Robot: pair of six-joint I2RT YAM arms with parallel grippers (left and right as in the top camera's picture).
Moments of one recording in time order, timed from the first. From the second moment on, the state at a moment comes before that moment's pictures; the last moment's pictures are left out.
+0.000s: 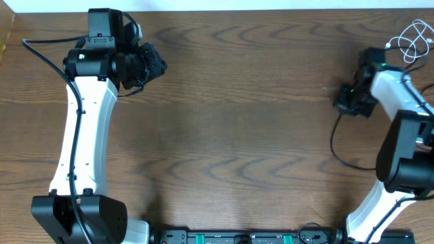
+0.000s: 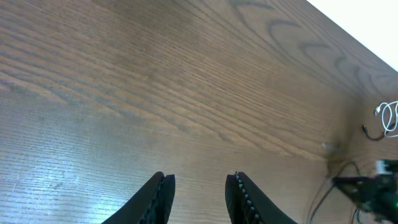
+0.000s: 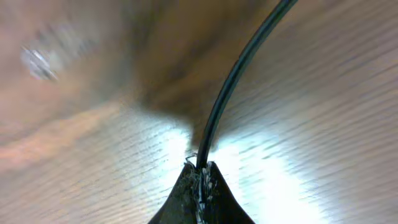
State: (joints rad) left arm 0.00 1.64 1.63 -1.02 0.33 -0.44; right arm -0.17 2.00 1.40 -0.85 -0.03 0.34
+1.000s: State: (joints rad) left arm 0.00 1.64 1.63 -1.02 0.33 -0.44; right arm -0.75 1.85 1.71 -0.69 0.27 0.32
